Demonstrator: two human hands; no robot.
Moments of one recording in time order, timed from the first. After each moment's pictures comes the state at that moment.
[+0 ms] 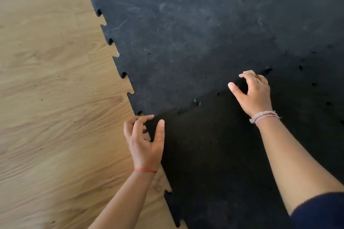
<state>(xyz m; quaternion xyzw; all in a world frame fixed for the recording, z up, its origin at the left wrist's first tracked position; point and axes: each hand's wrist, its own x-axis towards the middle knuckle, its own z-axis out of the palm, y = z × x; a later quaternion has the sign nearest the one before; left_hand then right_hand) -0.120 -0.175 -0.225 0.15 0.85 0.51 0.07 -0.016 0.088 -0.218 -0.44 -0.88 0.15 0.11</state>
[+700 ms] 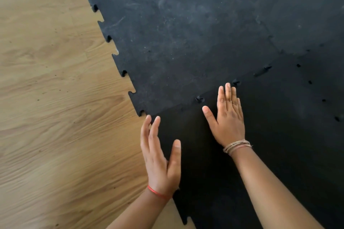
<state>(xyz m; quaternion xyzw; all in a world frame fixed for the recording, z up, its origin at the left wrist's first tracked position) -0.086 -0.187 -0.212 0.25 0.79 0.55 0.11 -0.022 -0.014 -0.224 -0.42 -0.90 0.13 -0.03</state>
